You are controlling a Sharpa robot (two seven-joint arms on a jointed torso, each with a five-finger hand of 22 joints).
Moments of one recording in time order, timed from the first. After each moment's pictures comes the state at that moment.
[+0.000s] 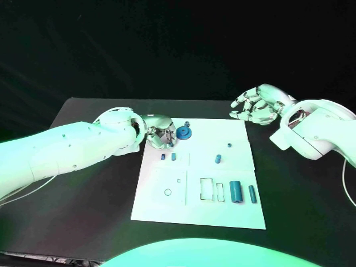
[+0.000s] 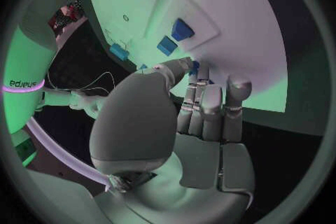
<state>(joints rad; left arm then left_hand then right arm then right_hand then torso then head) 1.16 -0.70 -0.03 1.31 -1.47 0.01 0.05 1.44 -0.23 0.57 0.10 0.20 0.95 0.15 0.29 0.30 1.13 0.08 0.31 0.17 1.33 0.01 1.37 0.94 0.14 1.14 0.12 1.22 1.07 1.36 -0.90 -0.16 1.58 -0.96 -0.40 -0.10 1.38 -0.17 0.28 0.29 0.26 0.82 0.16 0.34 0.26 1.04 0.08 0.97 0.86 1.46 0.01 1.38 1.29 0.08 1.39 0.11 1.13 1.31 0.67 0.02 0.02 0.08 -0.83</state>
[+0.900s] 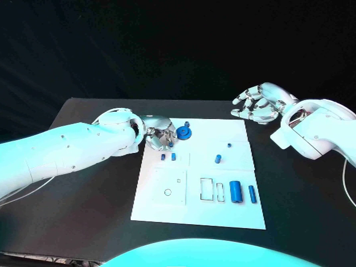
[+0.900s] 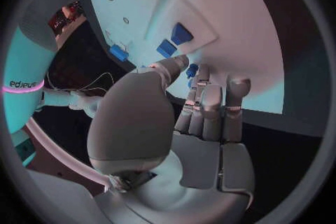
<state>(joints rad) 1.16 -0.71 -0.03 1.32 -1.47 0.01 0.05 1.39 -0.27 0.54 0.12 0.20 0.82 0.15 0.20 0.27 1.11 0.09 0.27 0.18 1.32 0.02 1.37 0.91 0.14 1.13 0.13 1.20 1.05 1.36 -0.90 -0.16 1.57 -0.96 -0.43 -0.10 1.36 -0.18 0.29 0.29 0.26 0.78 0.18 0.35 0.25 0.94 0.09 0.90 0.78 1.45 0.02 1.29 1.20 0.09 1.33 0.12 0.95 1.31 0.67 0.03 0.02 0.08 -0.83</state>
